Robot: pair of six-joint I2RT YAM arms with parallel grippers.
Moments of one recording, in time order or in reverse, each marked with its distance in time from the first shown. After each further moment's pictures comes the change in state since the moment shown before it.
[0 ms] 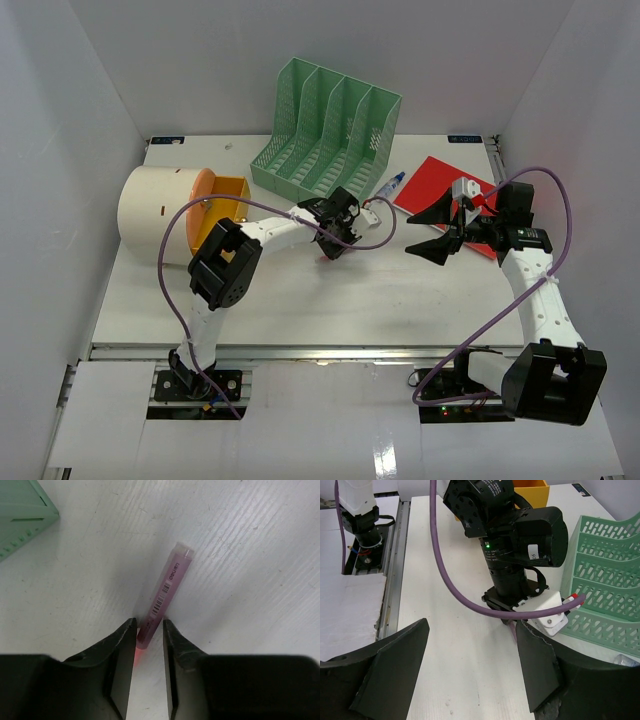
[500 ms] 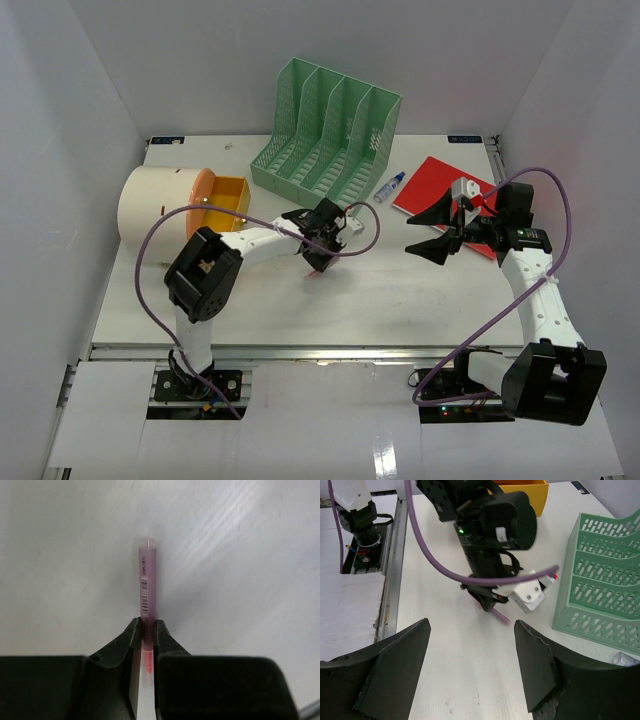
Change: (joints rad) left arm 0.001 -0.225 -0.257 0.000 -0.043 -0.188; right arm 0.000 0.000 -0.005 0.002 0.020 -0.003
